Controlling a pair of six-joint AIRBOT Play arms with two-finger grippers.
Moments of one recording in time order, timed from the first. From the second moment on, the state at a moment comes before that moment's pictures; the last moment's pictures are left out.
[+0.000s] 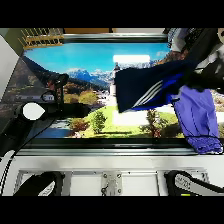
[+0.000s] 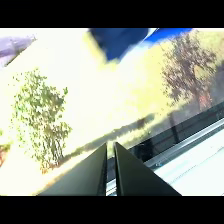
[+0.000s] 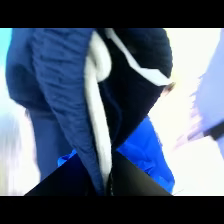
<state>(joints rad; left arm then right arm) -0.26 -0.94 0.88 0.97 -0.97 -1.43 -0.40 -1.31 1.34 -0.95 0.97 1.57</state>
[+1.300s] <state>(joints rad) -0.26 -0.94 0.88 0.97 -1.02 -1.43 -0.88 -1.00 0.96 -1.32 1.40 1.79</state>
